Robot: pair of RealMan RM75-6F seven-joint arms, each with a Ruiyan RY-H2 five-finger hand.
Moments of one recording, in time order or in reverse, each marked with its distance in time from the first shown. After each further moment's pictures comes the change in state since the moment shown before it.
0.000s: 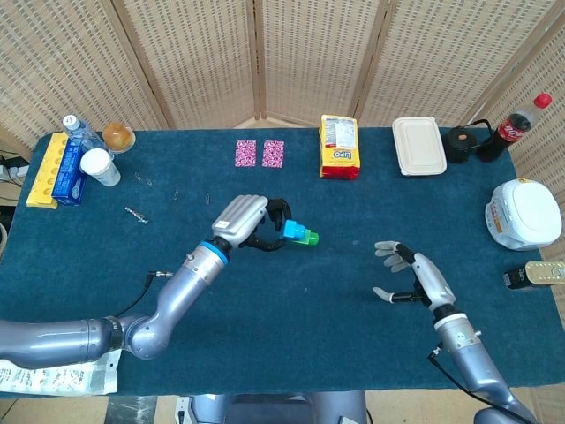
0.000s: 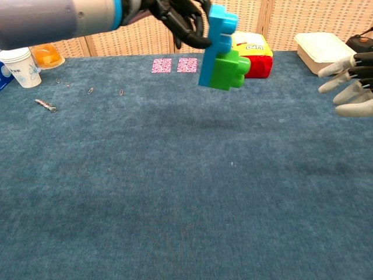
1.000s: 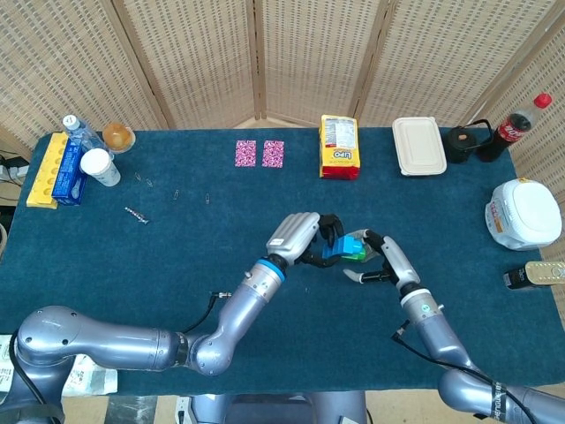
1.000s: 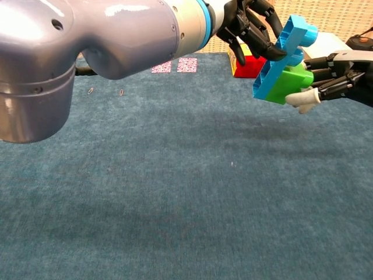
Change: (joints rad) left arm -0.170 -0.274 -0.077 0.108 -0.163 0.125 0.060; right arm 0.149 -0.125 0.102 0.060 0.271 -0.129 -0.036
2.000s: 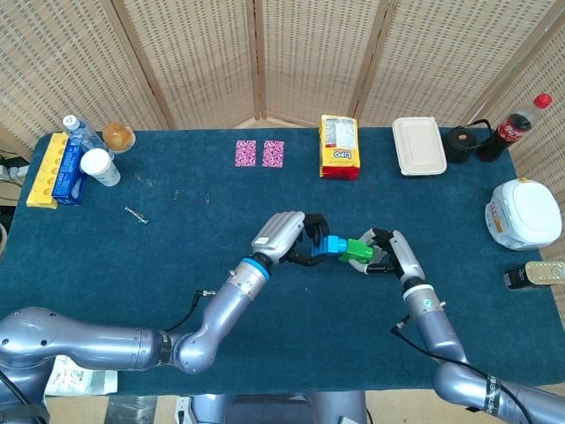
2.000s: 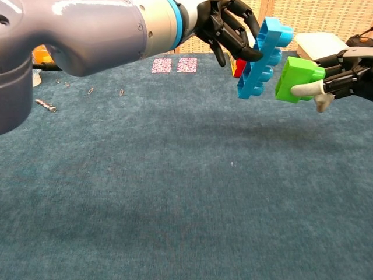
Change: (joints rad) left arm 0.069 0.082 0.025 -0.065 0.021 -0.024 -0.019; right arm 0.003 -0.018 0.025 0.003 0.122 0.052 -0.058
